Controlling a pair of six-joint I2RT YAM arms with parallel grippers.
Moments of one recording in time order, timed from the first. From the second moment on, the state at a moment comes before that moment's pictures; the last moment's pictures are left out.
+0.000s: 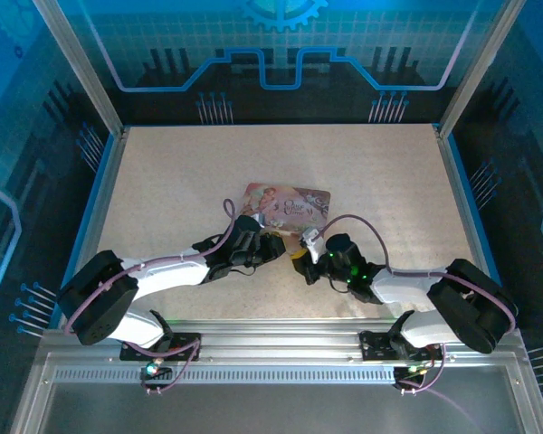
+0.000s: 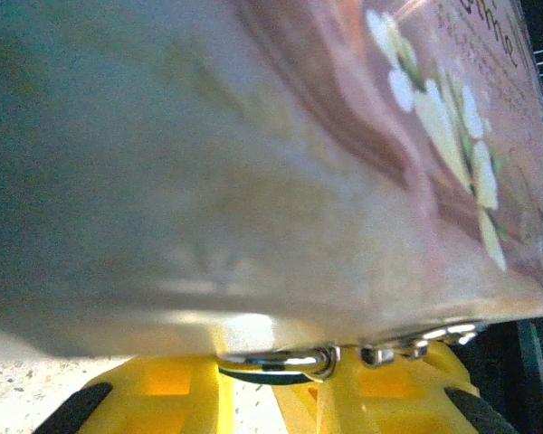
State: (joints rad) left arm -0.77 1.43 0.64 0.13 0.15 -1.11; right arm 0.75 1.35 0.33 0.49 -0.21 0.16
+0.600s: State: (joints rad) left arm -0.77 1.42 0.64 0.13 0.15 -1.11; right arm 0.75 1.34 0.33 0.50 -0.23 0.16
